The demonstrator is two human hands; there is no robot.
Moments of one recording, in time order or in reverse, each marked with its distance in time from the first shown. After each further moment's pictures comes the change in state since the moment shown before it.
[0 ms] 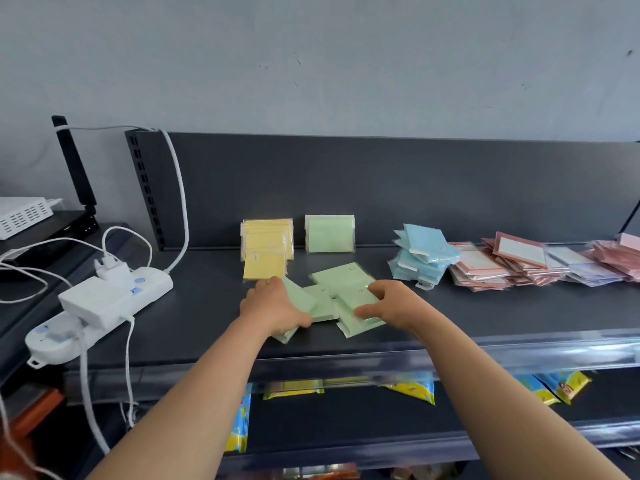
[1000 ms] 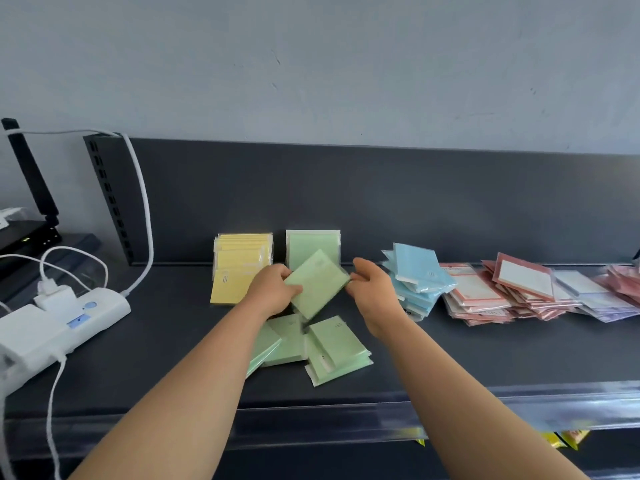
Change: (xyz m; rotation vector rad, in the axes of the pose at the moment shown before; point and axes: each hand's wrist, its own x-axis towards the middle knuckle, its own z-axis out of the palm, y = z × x) left_hand 0.085 0.052 0.001 -0.418 0.066 0.076; right_hand 0.071 -0.011 -0.011 0.591 0.196 -0.052
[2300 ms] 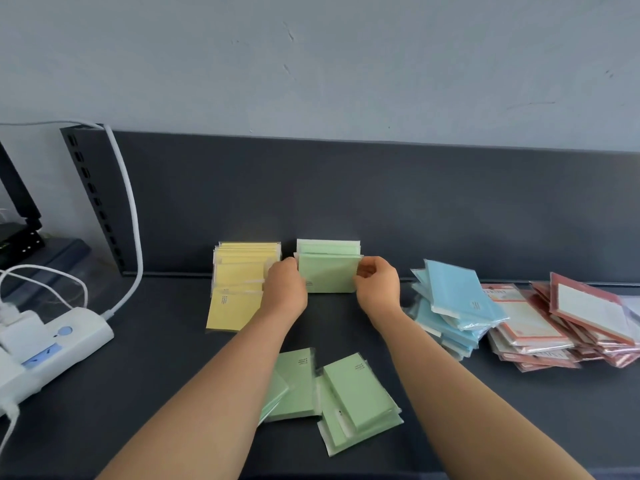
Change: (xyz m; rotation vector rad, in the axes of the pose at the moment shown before) left_hand 0.079 -0.006 0.025 0.153 0.281 -0.012; right_hand 0.098 0.009 0.031 -0.128 0.189 -0.059
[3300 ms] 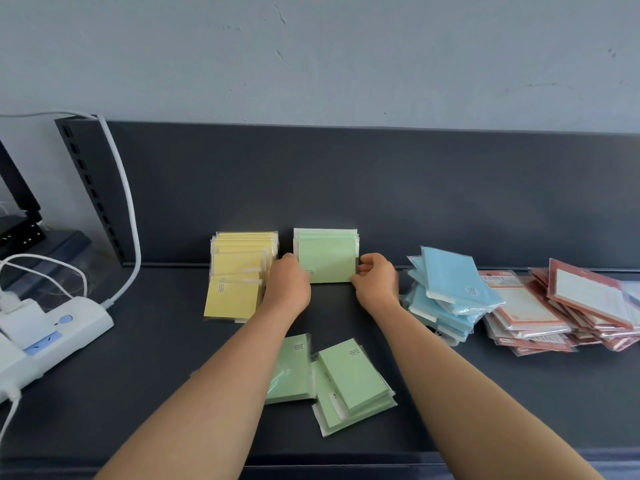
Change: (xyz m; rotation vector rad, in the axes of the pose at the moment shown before) left_hand -0.019 0.010 0.001 0.058 -0.033 -0.052; right_hand 0.000 0.012 -0.005 -0.155 -0.054 0.033
